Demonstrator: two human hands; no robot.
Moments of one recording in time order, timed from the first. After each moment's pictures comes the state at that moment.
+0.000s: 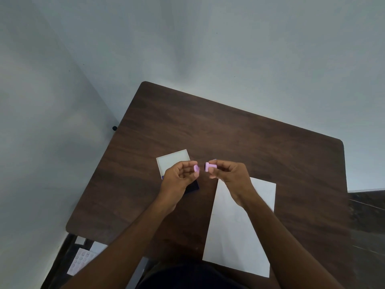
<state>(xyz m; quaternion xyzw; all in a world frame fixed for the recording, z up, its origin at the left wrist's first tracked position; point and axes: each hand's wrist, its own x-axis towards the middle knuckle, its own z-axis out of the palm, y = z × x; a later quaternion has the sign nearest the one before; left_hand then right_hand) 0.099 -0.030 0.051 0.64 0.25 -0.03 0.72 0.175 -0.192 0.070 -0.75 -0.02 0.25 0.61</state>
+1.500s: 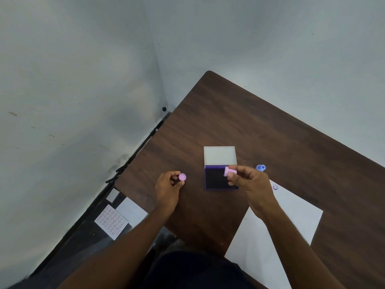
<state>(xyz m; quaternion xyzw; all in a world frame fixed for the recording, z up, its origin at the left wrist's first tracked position) -0.016 0.042 -0.023 0.73 0.49 0.08 0.47 0.139 -0.136 0.066 -0.75 -0.05 0.35 0.56</state>
